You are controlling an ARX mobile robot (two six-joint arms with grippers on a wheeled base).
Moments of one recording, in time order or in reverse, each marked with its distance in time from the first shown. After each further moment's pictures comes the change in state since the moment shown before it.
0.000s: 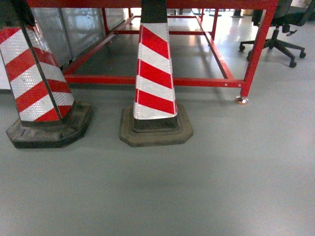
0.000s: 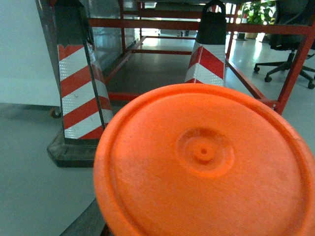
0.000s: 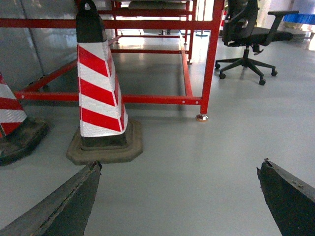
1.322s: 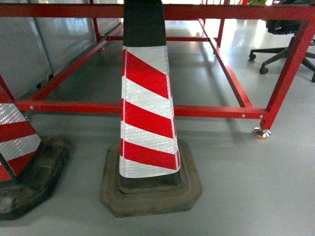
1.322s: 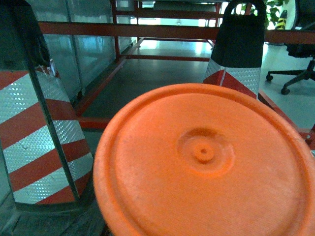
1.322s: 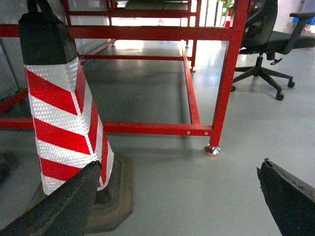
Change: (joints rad) left arm 0.000 0.000 0.000 0.000 0.000 0.000; right arm 0.000 0.000 0.000 -0.002 0.001 0.000
